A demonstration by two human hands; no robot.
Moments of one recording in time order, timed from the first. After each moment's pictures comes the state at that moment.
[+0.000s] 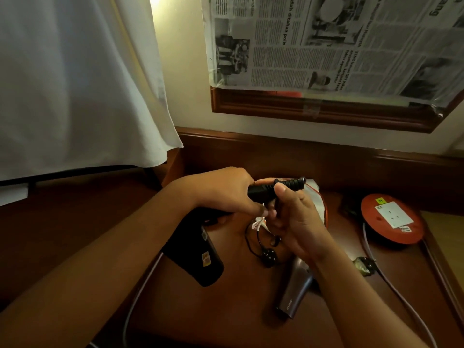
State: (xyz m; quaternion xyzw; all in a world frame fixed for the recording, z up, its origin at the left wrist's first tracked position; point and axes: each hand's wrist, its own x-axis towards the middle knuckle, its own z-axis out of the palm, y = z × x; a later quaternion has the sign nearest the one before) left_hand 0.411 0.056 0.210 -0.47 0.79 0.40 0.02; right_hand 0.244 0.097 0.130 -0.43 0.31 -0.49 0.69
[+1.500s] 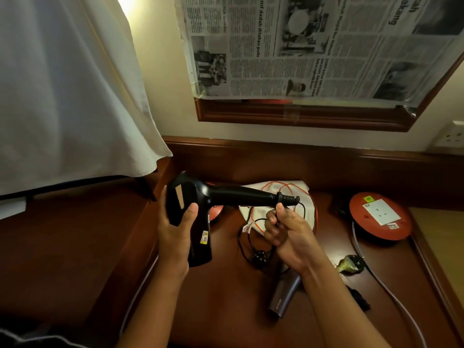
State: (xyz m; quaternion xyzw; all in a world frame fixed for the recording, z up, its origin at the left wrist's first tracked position) left_hand 0.420 0.120 0.102 -0.56 0.37 0.38 -0.64; right_hand 0.213 0.110 0.100 -0.22 0.35 -0.54 0.73
